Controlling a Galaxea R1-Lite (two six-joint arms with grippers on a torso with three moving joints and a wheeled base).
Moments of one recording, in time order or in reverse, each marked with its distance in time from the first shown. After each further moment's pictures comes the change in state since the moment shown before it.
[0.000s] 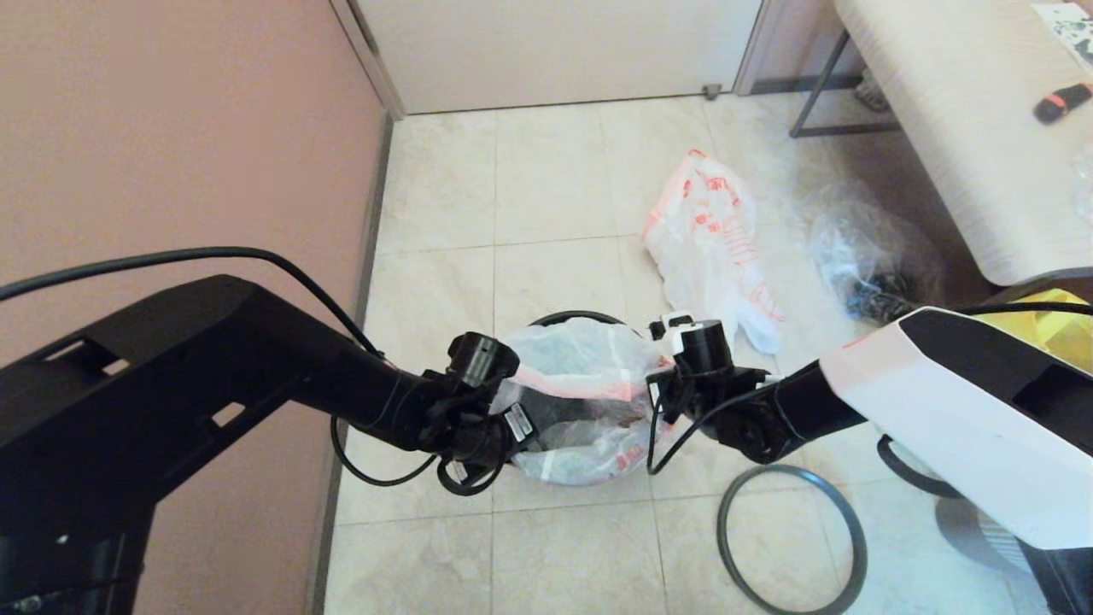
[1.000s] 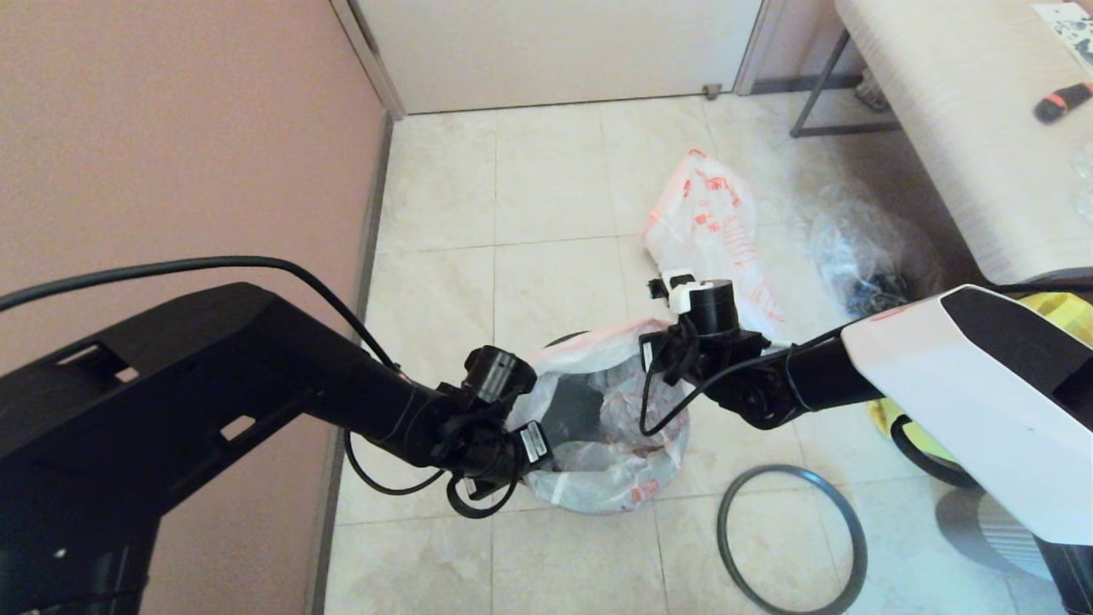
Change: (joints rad) left arm -0.056 -0.001 0.033 0.001 -0.003 0.069; right arm -0.007 -0.033 -0.122 0.028 0.113 0.008
